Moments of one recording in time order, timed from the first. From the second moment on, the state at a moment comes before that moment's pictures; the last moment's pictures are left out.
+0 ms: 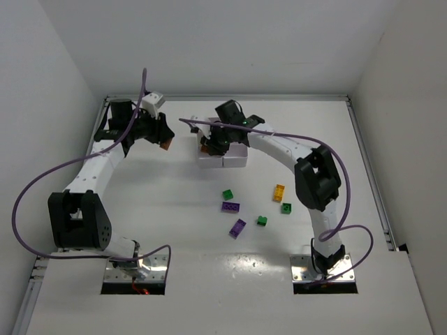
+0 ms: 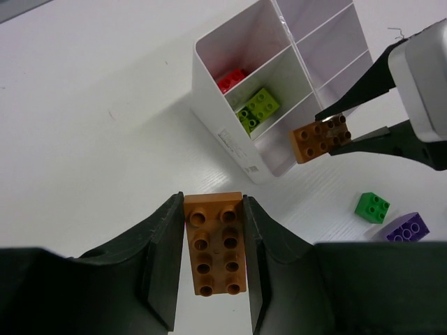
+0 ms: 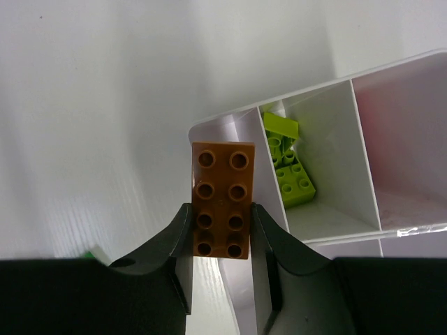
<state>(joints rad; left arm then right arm) 0.00 1.46 1.18 -0.30 0.62 0.20 0.63 2.09 1.73 -0.49 -0.38 -0.64</state>
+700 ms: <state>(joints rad) -0.01 1.49 1.18 -0.28 0.62 0.18 0.64 2.10 1.63 -0.36 -0.27 -0.71</state>
